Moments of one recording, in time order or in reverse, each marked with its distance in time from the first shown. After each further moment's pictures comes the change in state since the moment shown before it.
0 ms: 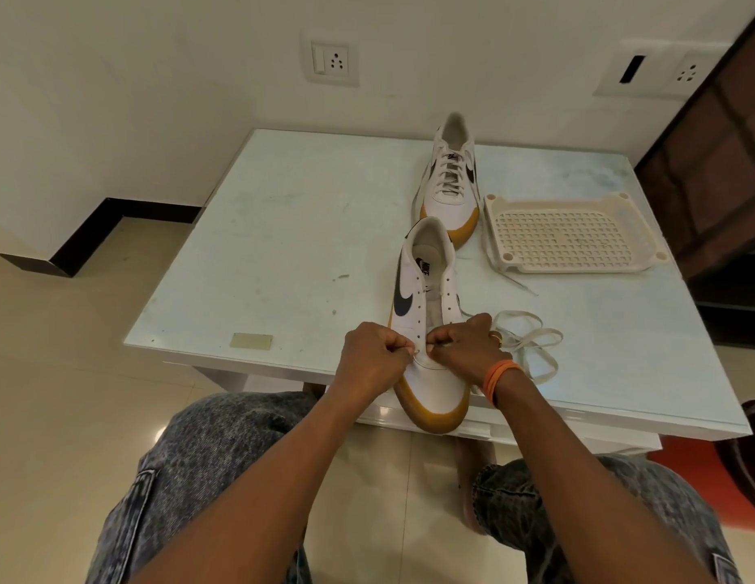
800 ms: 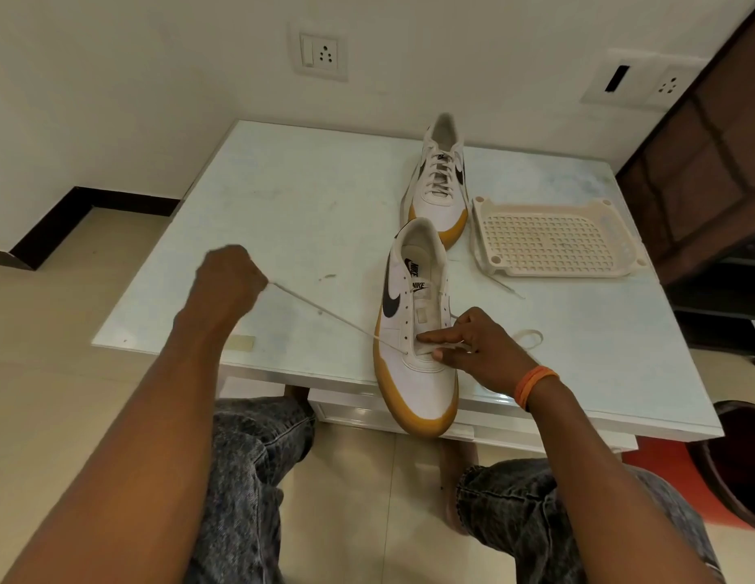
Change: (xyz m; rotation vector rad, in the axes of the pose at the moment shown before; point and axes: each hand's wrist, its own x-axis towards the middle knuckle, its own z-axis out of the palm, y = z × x) left_hand 0.072 -0.030 -0.154 0.518 0.252 -0.130; right_hand -0.018 0.018 -0.039 -0.043 -0.051 -0.375
